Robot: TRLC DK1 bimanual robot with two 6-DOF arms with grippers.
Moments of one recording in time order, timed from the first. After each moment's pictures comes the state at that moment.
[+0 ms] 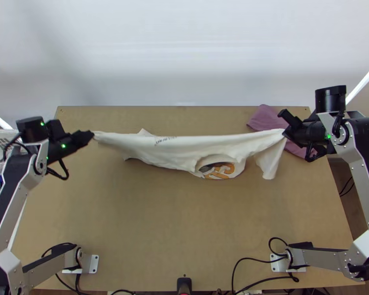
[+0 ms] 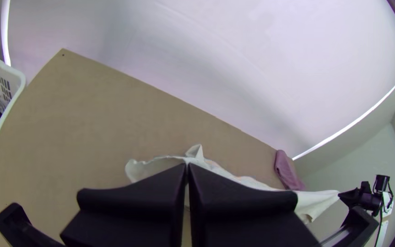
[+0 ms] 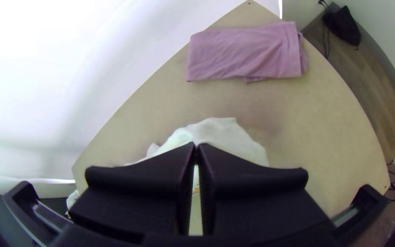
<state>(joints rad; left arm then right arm) 0.10 1.21 1.08 -0.48 0.40 -0.41 0.14 1.40 1.66 -1.17 -0.02 0.80</state>
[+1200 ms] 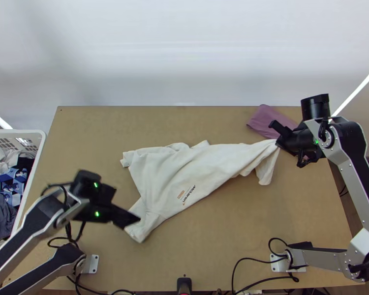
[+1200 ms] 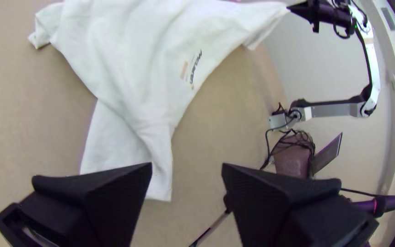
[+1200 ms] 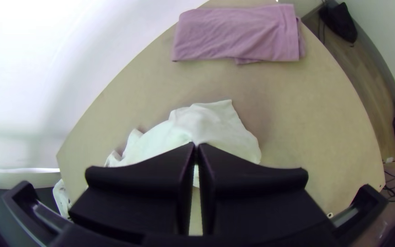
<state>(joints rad) -0.48 0.91 0.84 -0.95 0.55 -0.28 0.17 1.40 1.53 -1.15 -0.02 0.78</state>
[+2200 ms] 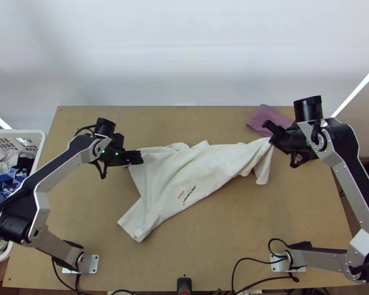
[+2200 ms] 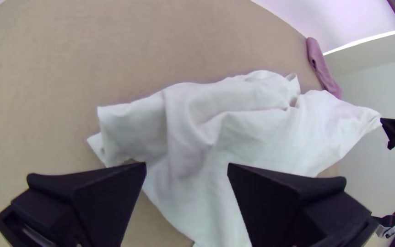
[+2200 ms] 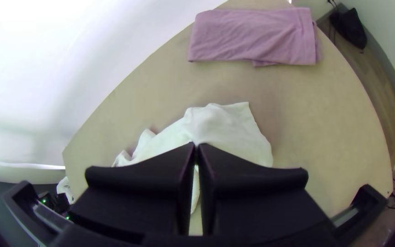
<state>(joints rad) -0.23 1.68 1.22 -0.65 0.33 -0.24 0.22 1.39 1.50 -1.05 -0.01 0.81</state>
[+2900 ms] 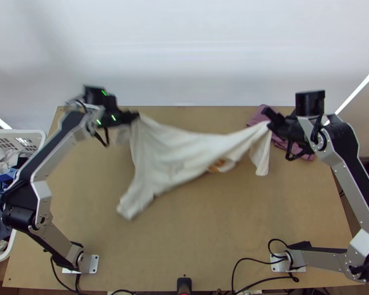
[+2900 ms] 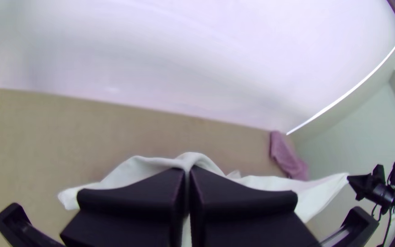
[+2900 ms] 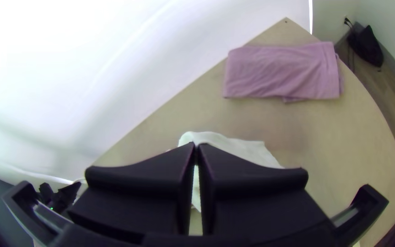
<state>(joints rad) -0.16 1.76 1.67 -0.51 0.32 -0.38 0.24 1.41 1.56 -0.86 0.03 0.83</state>
